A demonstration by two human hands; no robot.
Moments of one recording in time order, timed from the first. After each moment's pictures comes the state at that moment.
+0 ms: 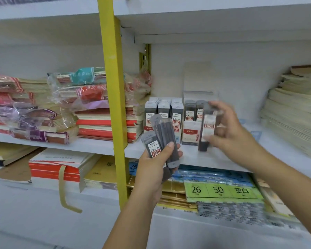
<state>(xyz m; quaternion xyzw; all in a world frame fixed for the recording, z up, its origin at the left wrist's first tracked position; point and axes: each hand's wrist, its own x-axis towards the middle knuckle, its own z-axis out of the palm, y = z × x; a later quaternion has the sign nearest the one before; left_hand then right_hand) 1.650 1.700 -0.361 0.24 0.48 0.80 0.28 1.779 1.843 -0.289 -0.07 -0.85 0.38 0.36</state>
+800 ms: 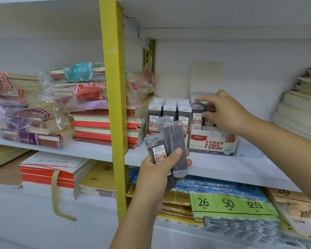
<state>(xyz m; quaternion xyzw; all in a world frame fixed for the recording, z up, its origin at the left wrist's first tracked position) 1.635 1.707 -0.361 0.30 0.46 0.79 0.28 1.698 1.905 -0.241 -0.21 -0.93 0.07 0.31</state>
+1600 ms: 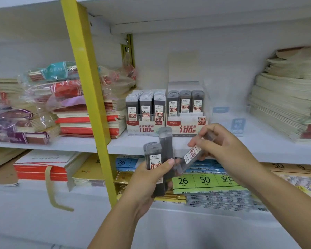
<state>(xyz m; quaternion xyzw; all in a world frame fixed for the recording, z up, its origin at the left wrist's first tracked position) 1.671 1.700 -0.387 0.26 0.54 0.71 0.37 1.808 1.846 -0.329 -0.13 -0.75 0.56 0.33</state>
